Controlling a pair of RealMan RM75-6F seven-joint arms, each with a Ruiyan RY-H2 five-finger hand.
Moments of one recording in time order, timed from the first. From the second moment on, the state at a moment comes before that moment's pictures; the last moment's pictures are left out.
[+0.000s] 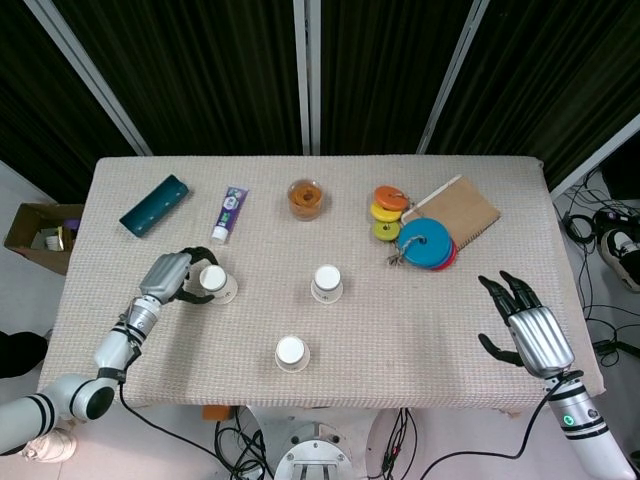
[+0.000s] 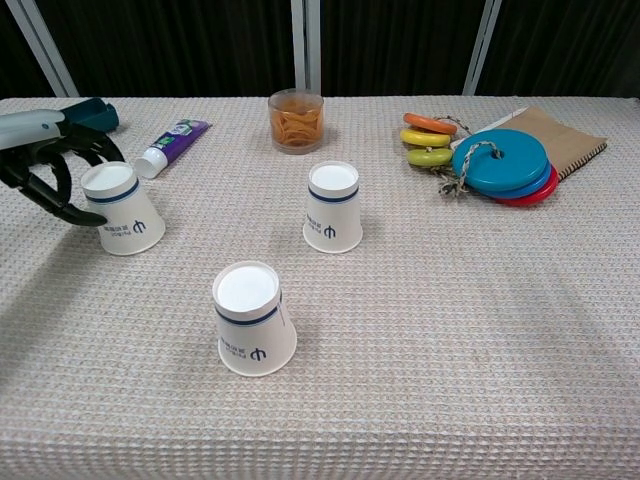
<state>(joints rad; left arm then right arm) -0.57 -1.43 -0.15 -1.36 1.27 0.87 -0.21 0.22 -1.17 -0.02 -1.61 -1.67 1.42 0.05</state>
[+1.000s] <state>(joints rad) -0.82 -1.60 -0.25 -1.37 1.18 0.77 -0.06 0.19 -1.17 -0.02 -1.59 -1.67 1.46 0.08</state>
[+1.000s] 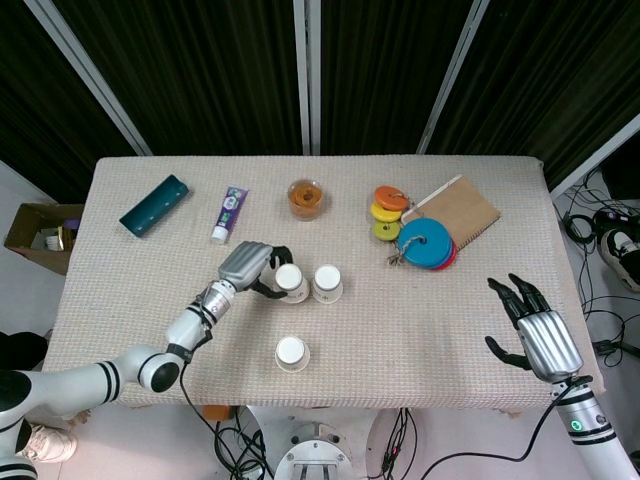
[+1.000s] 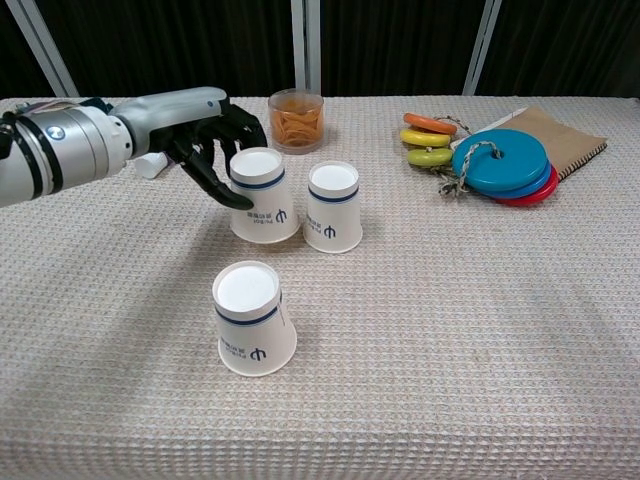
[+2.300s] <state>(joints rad) -0.78 -1.56 -0.20 -1.45 1.11 0.90 0.08 0.27 -1.16 -0.04 -1.64 -1.77 1.35 0.07</state>
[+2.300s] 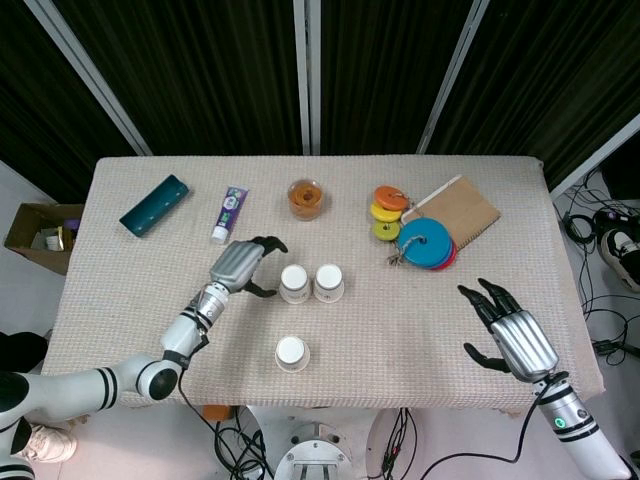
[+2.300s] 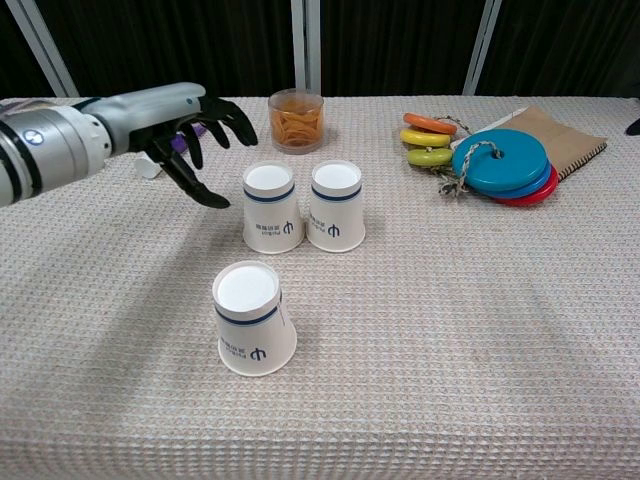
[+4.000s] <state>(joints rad) -0.40 -1.22 -0.06 -1.66 1.21 1.16 0.05 0.90 -1.38 0.20 -1.85 -1.41 0.80 -0.49</state>
